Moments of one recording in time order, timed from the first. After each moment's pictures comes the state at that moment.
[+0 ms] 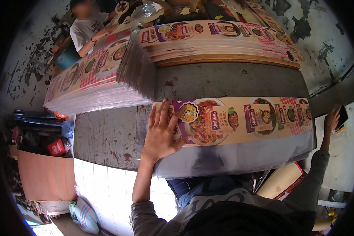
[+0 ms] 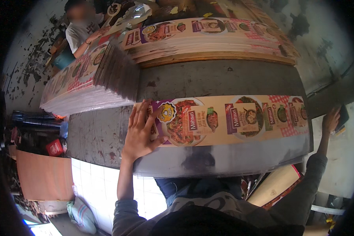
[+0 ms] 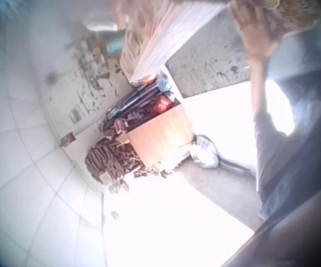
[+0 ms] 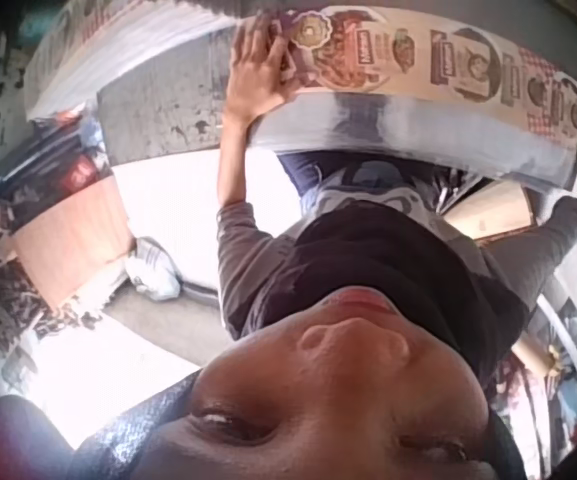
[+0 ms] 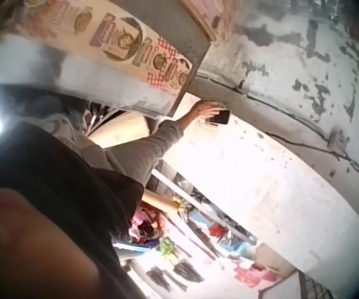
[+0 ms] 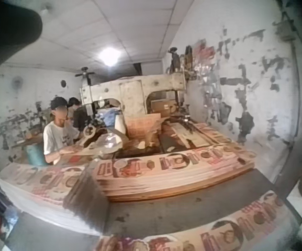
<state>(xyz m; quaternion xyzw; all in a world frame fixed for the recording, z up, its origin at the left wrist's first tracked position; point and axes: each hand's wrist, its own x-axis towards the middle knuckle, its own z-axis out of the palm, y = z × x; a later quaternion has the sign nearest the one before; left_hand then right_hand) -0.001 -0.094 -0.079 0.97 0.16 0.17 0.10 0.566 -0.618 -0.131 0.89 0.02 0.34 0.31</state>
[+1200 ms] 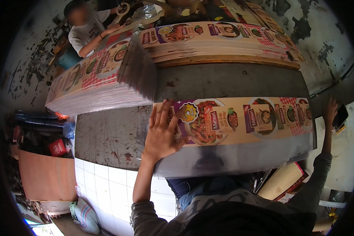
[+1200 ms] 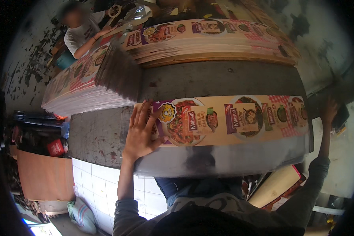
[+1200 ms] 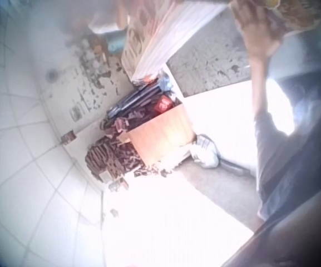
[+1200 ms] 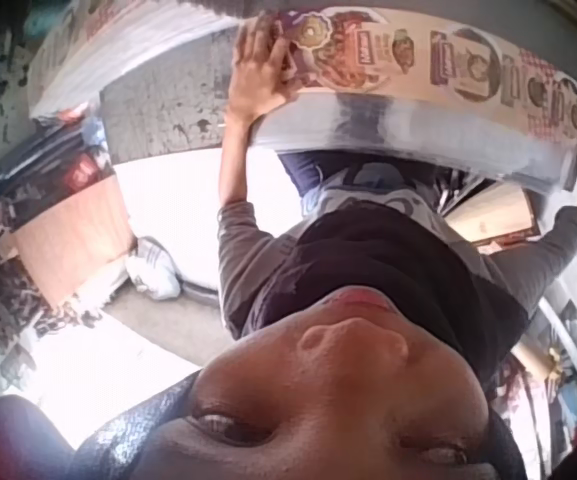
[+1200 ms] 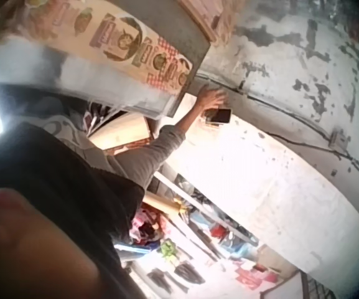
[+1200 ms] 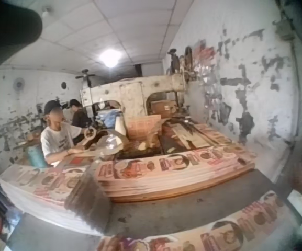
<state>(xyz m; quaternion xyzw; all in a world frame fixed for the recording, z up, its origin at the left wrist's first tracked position) -0.002 -0.097 -0.077 0.97 0.16 0.17 0.09 0.566 -0.576 -0.115 0.91 0.12 0.30 0.26</state>
